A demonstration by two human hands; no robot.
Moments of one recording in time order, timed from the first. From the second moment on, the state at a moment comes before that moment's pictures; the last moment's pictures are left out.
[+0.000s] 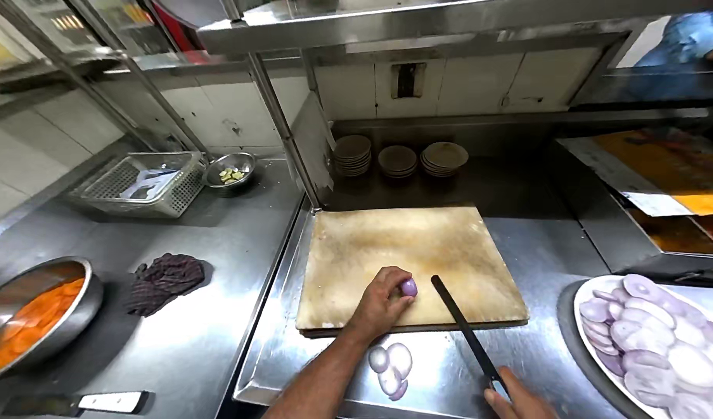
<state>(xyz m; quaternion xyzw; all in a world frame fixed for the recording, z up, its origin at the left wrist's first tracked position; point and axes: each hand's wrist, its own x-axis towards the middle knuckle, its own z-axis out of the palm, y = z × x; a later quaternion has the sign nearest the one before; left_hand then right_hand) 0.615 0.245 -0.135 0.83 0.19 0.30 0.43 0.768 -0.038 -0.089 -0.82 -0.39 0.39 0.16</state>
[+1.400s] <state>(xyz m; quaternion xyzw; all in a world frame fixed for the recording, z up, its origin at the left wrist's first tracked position) 0.614 0.243 -0.134 0.82 0.22 0.33 0.41 0.744 0.068 -0.054 -0.81 -0.43 0.39 0.08</state>
